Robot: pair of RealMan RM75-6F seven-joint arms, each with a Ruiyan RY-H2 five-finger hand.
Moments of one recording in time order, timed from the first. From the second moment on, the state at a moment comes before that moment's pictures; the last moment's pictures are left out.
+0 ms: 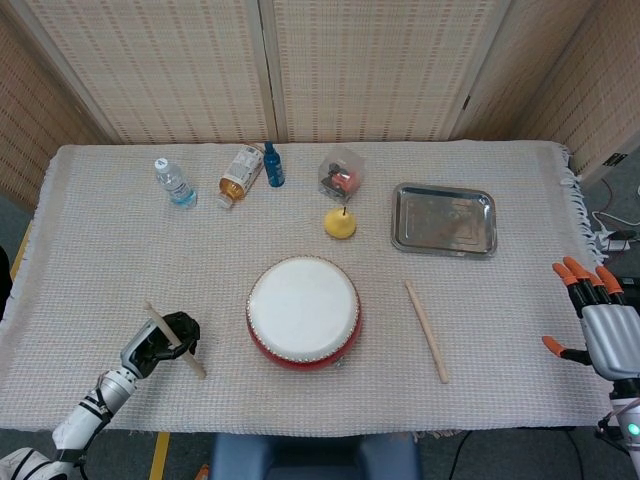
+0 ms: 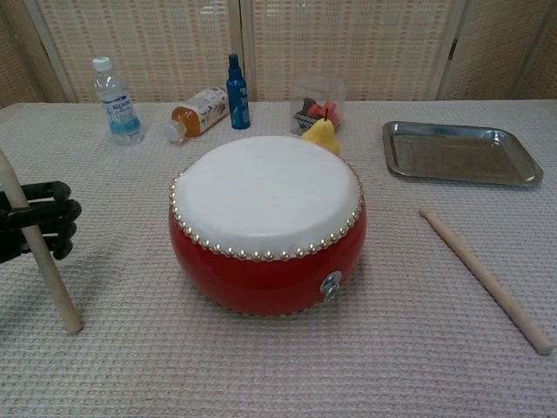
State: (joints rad) left arm -0.47 -1.36 0.05 -1.40 1.59 1.06 -1.62; right arm 0.13 -0.95 0.08 -1.73 -1.46 1.39 0.00
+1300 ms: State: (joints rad) left arm -0.44 -1.42 0.13 -1.36 1.62 1.11 -1.36; right arm 0.12 -0.96 0.08 -1.75 -1.46 1.42 -0.03
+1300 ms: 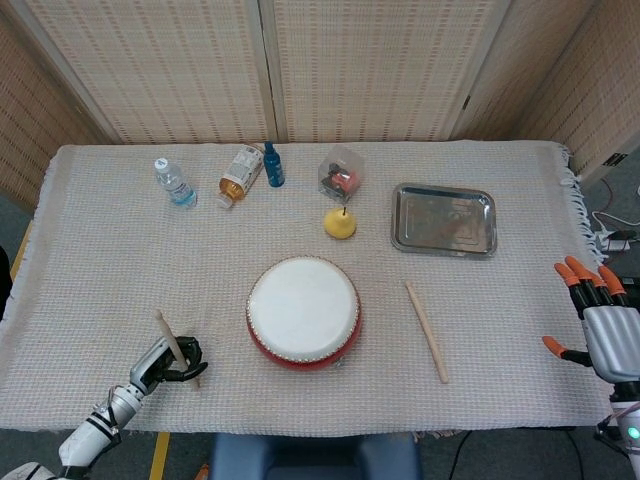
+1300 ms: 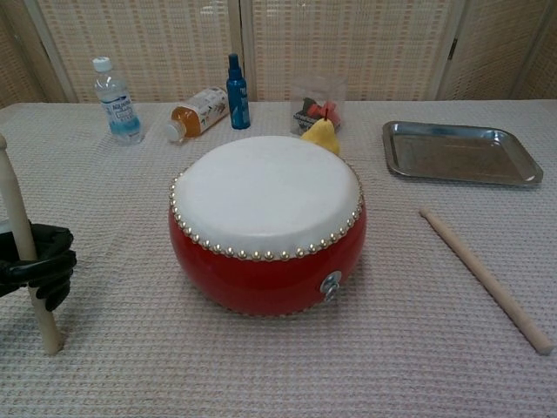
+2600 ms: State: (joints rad) left arm -0.41 -1.51 0.23 -1.23 1.69 1.16 -1.42; right arm 0.13 -0.96 0.09 -1.76 -1.46 1.42 -0.05
